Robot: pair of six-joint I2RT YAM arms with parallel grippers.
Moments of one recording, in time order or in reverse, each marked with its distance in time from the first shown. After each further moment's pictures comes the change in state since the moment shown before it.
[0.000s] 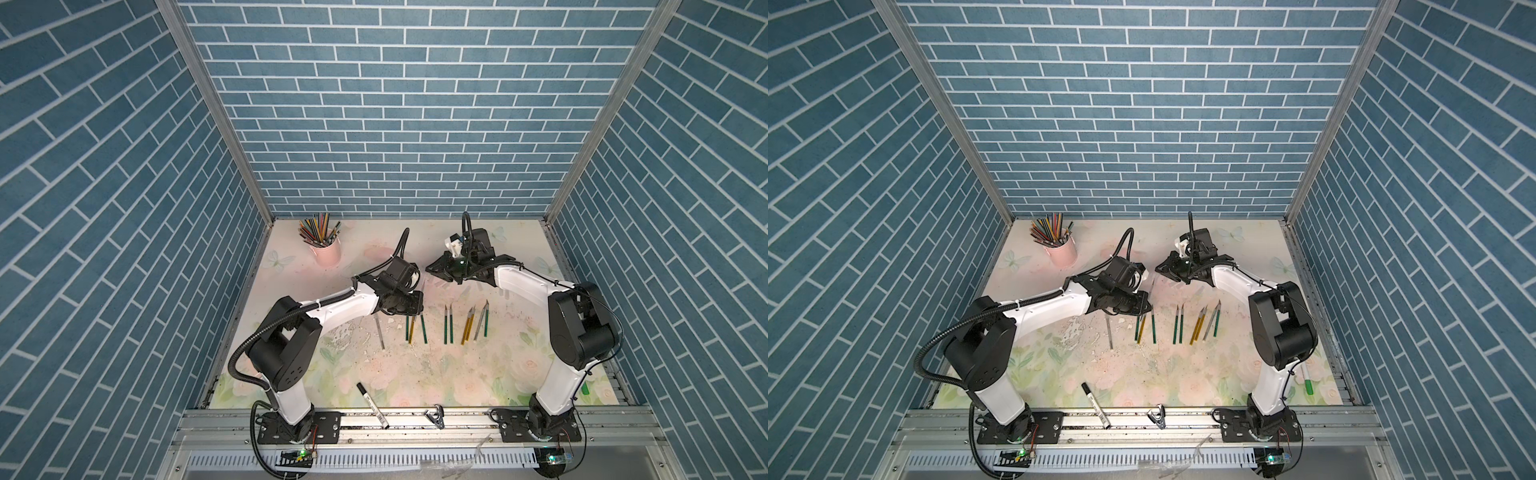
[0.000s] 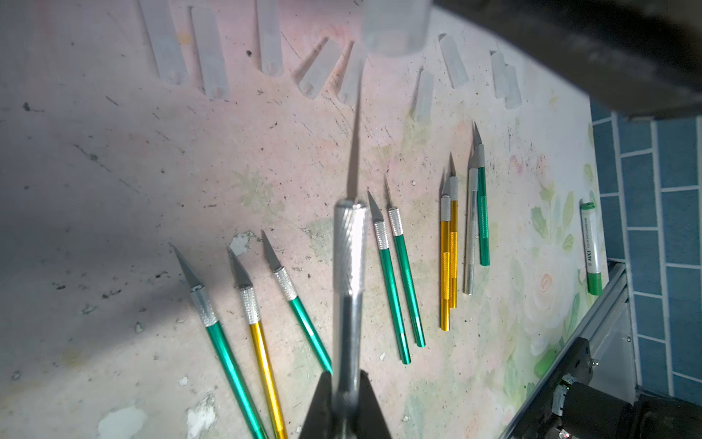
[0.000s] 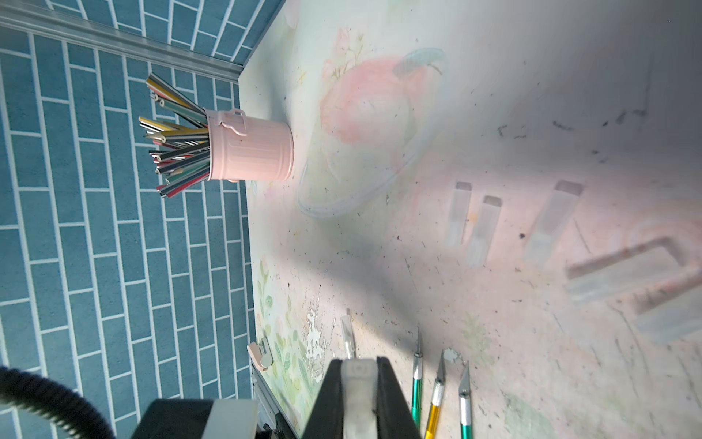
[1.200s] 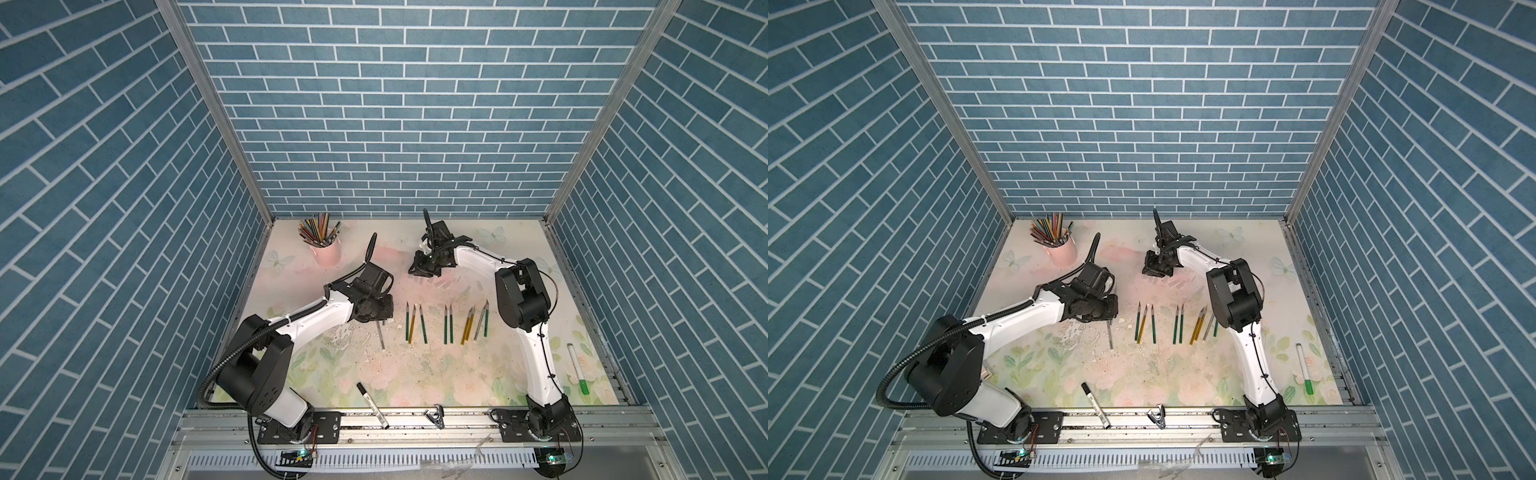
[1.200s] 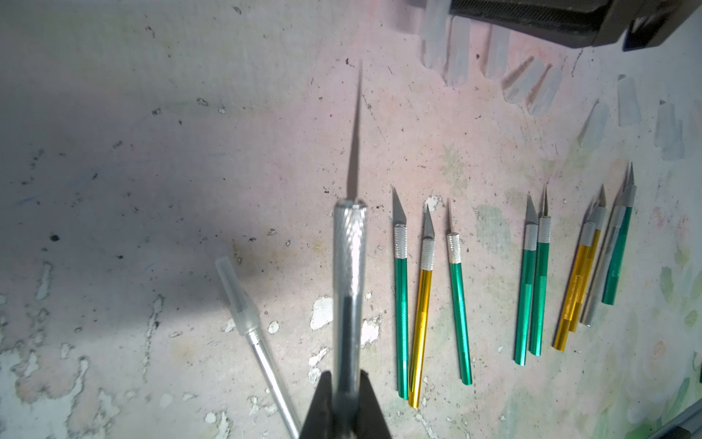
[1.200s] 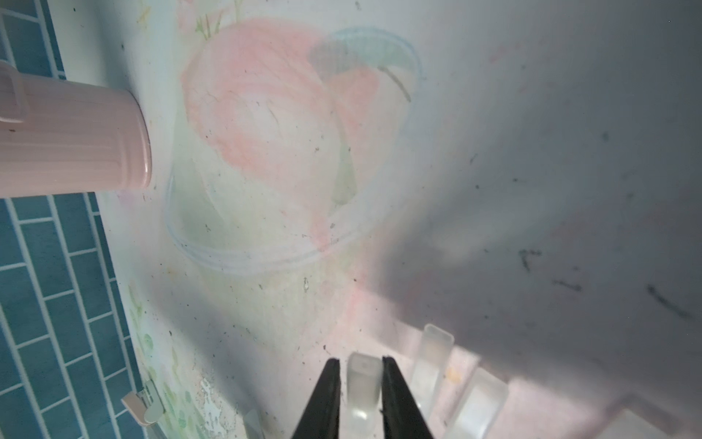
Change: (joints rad) left arm 0.117 -0.189 -0.183 -0.101 -0.186 -0.071; right arm 0.110 0.497 0.589 -0.395 0.178 -0.210
